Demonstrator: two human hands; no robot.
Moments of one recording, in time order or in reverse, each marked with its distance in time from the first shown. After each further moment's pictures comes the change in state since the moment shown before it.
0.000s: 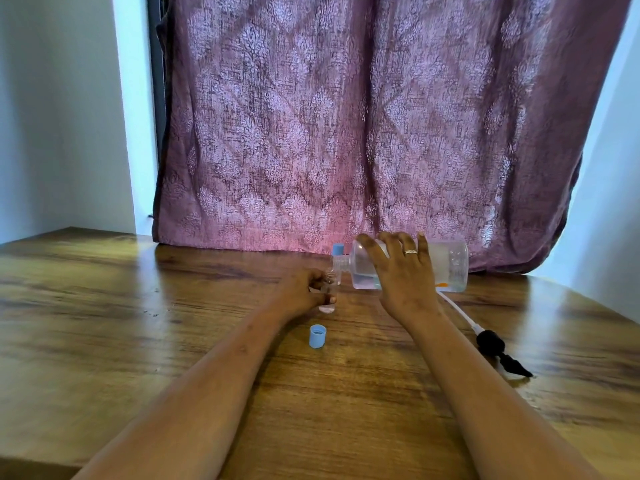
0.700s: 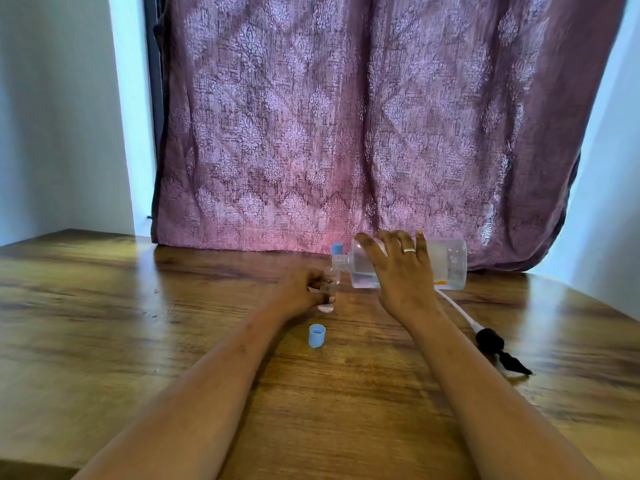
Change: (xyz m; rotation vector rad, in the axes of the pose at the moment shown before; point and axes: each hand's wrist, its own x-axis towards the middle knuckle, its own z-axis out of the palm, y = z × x) left_hand 0.004 -0.007 0.003 -0.012 0.006 -0.038; right_hand 0.001 0.001 0.004 0.008 0.024 -0.007
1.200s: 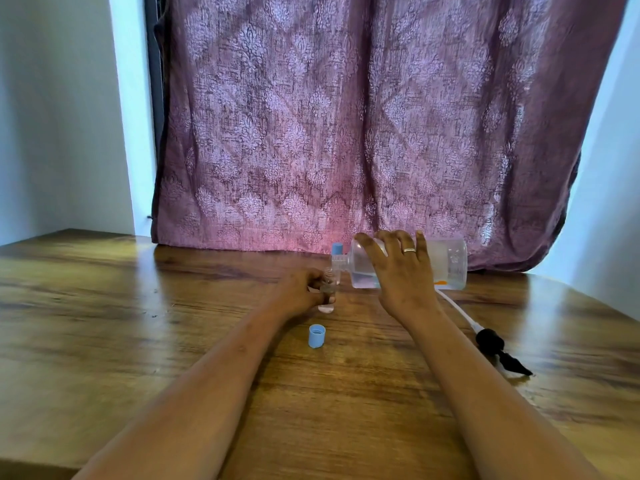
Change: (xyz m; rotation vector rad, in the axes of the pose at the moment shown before) left_hand 0.004 -0.004 0.001 0.000 0.003 0.024; right_hand 0.001 0.001 0.005 -0.026 0.035 0.000
